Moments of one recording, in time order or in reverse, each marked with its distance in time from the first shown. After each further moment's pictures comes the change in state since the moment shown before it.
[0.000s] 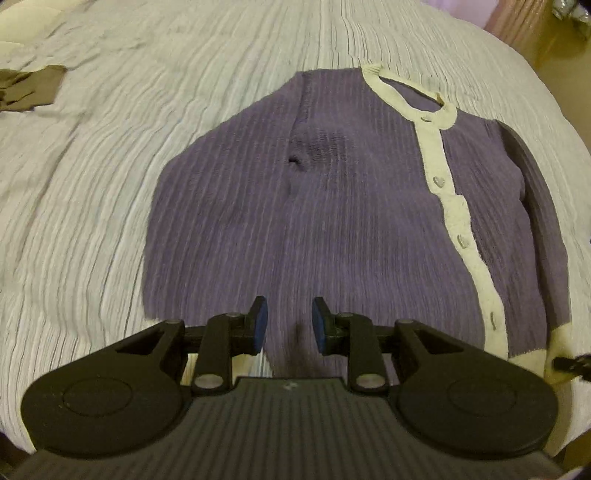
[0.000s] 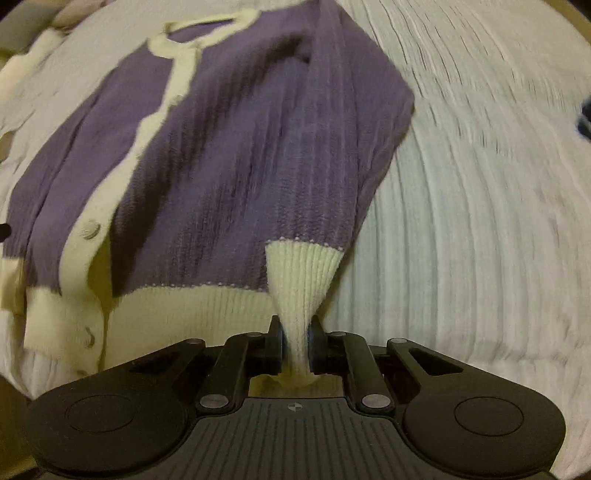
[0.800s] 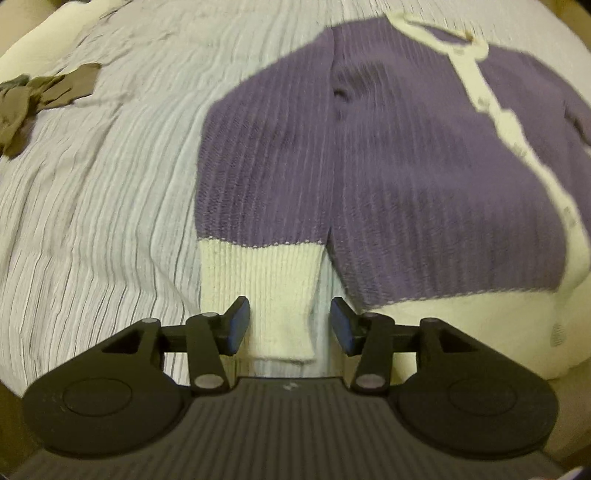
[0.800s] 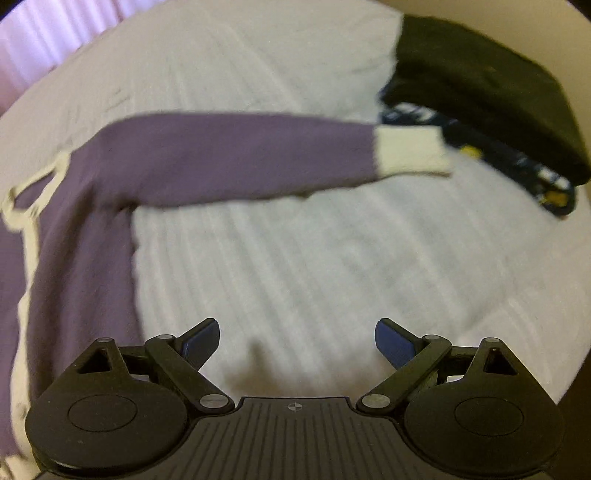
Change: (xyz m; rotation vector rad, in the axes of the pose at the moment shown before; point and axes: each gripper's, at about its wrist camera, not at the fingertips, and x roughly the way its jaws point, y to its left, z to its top) left arm 0.030 0.012 -0.059 0.150 0.063 0.188; right arm -0.041 -0.101 0.029 0.464 -0.147 -0.269
